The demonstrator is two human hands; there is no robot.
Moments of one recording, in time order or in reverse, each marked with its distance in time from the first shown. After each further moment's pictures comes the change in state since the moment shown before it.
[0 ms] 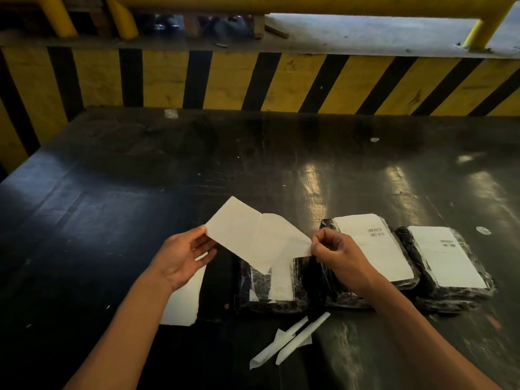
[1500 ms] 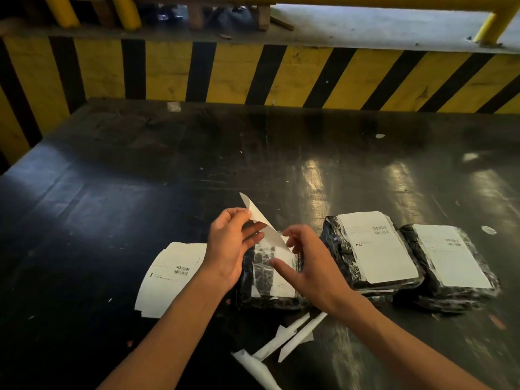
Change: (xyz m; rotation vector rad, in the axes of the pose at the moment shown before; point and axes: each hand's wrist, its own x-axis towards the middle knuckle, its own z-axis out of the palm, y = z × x) left_hand -0.034 -0.016 0.086 -0.061 -0.055 0.247; right_hand -0.011 -0.010 0.060 -0.481 0.110 -0.300
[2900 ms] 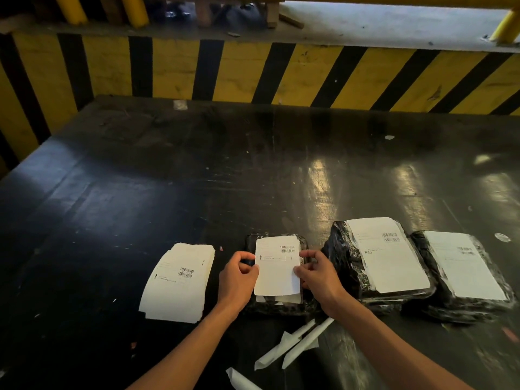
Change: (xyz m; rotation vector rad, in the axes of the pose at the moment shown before) left_hand 0.040 -0.106 -0.061 0.850 0.116 0.021; right_hand 0.011 0.065 0.039 0.534 -0.036 0.749
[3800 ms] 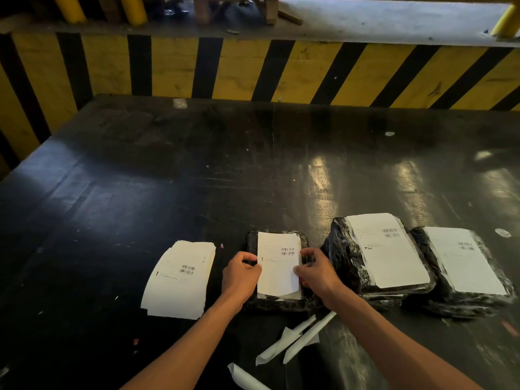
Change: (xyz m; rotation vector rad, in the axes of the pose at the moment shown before) left_hand 0.013 -0.007 0.009 0.079 -0.036 -0.090; right_hand 0.011 0.005 0.001 -0.150 0.000 0.098
